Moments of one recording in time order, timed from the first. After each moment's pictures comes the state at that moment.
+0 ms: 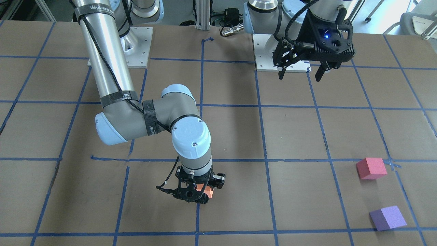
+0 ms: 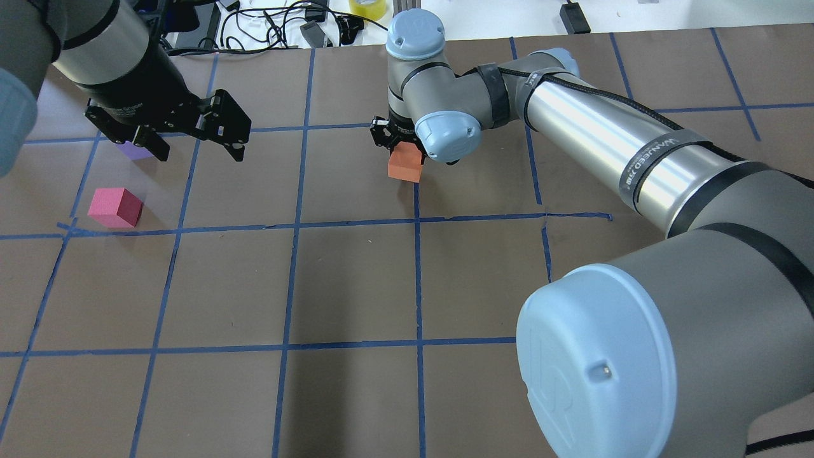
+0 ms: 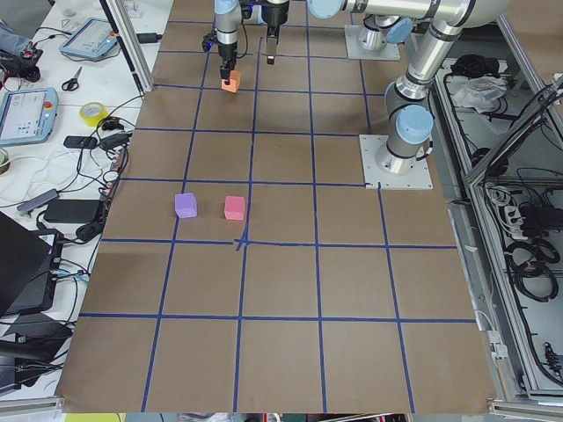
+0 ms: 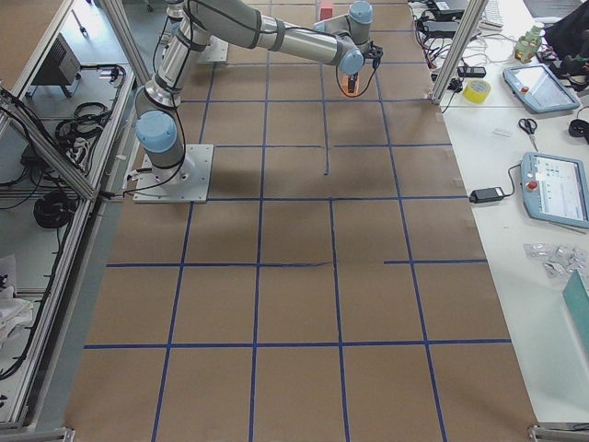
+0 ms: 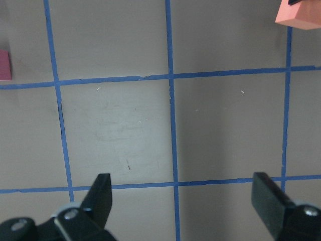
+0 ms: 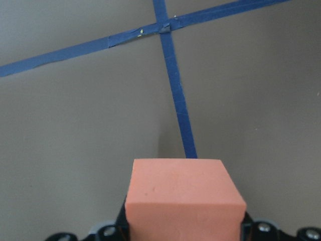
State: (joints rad) left arm -1.58 -1.49 -1.59 -1.55 1.58 0.04; right arm 1.91 -0.87 1.32 -2.12 -1.52 0.54
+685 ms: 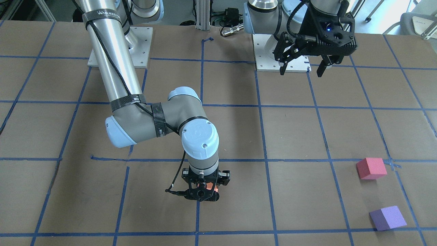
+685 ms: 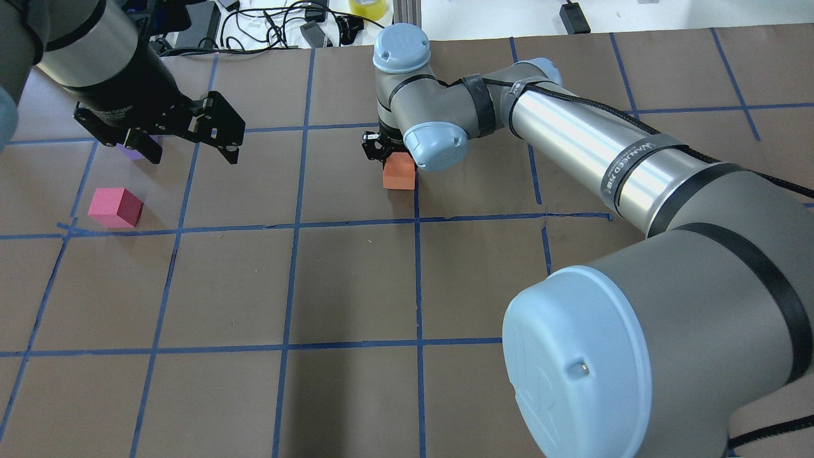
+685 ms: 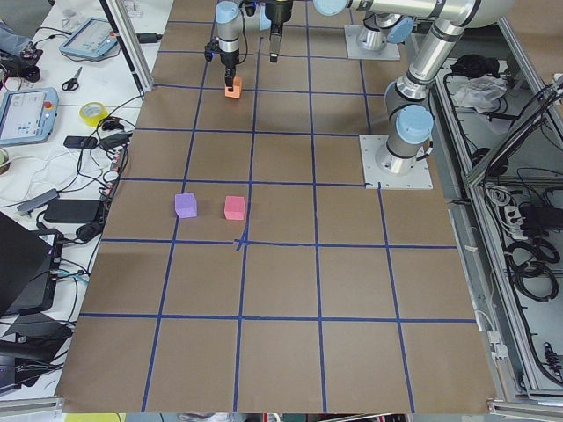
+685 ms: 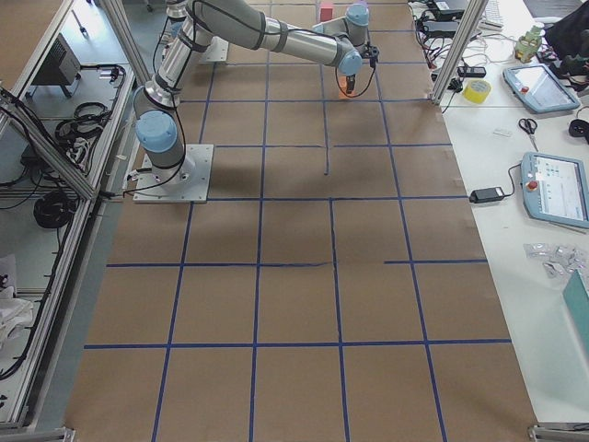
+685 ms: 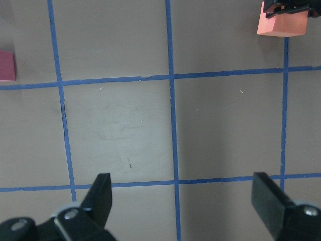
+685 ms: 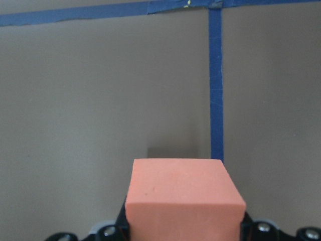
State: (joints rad) left arm -1.57 -1.47 -1.59 -1.57 1.59 0.04; right arm 1.93 -0.85 1.32 -2.13 -1.53 0.38
